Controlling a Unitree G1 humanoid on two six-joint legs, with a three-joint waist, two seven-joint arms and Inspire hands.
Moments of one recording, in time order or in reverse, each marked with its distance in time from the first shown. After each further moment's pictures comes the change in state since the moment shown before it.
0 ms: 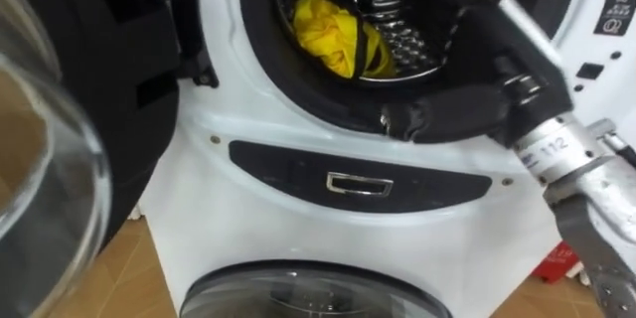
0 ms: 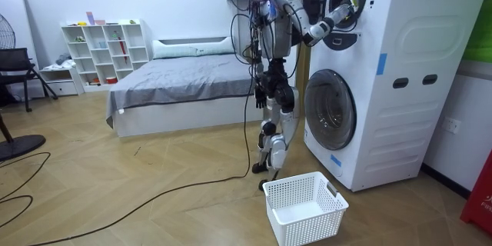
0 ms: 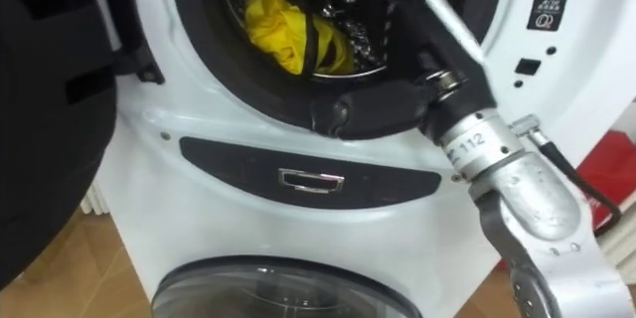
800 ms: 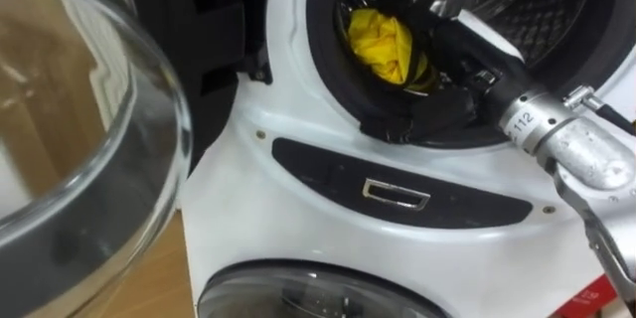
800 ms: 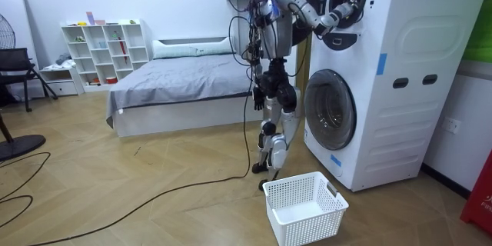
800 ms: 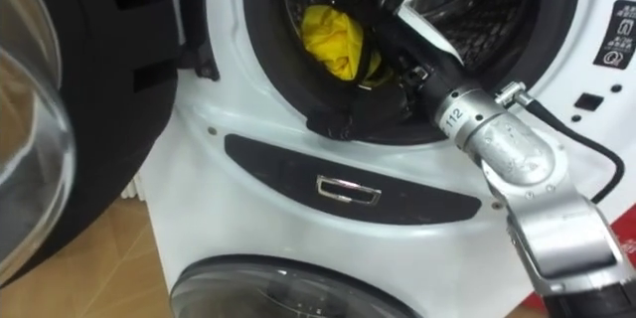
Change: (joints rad) left arm -0.024 0.013 0.001 -0.016 0.007 0.062 0.012; right arm -0.197 -0.087 0.089 0.247 -0.187 0.045 0.069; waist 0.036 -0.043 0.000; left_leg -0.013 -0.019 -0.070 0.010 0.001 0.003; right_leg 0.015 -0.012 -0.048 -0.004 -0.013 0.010
